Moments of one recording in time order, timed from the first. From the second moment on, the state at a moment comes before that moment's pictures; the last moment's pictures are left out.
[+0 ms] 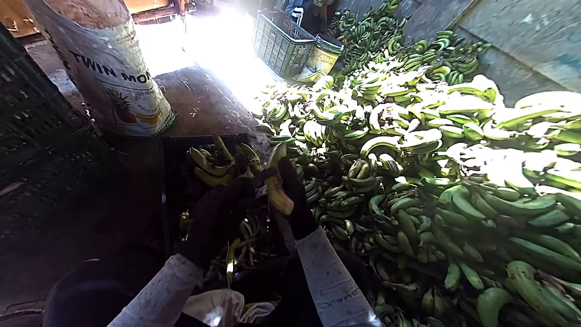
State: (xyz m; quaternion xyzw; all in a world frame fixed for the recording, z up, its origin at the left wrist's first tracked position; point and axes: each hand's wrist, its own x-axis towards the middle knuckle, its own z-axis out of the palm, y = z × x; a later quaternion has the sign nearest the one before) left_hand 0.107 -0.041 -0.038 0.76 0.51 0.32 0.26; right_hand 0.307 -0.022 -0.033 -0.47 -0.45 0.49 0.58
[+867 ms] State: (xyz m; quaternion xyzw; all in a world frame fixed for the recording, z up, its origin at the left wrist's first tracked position) left_hand 0.120 -0.028 -0.047 0.78 0.52 0.28 0.20; right_hand 0.322 -0.024 -0.044 -0.45 -0.39 0.57 0.57
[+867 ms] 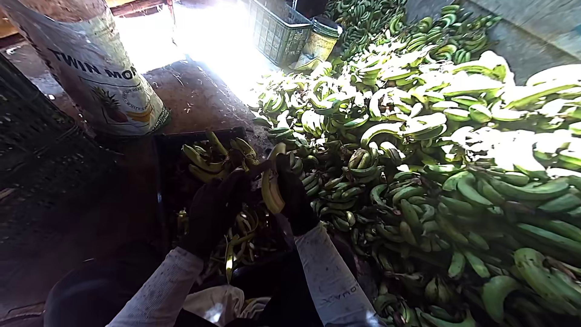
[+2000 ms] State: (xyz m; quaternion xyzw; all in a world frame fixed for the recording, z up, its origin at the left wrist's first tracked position) left_hand 0.111 -0.018 -0.060 0.73 0.54 0.30 0.29; right_hand 0.314 -0.035 -0.060 -0.42 -0.41 0.66 0.47
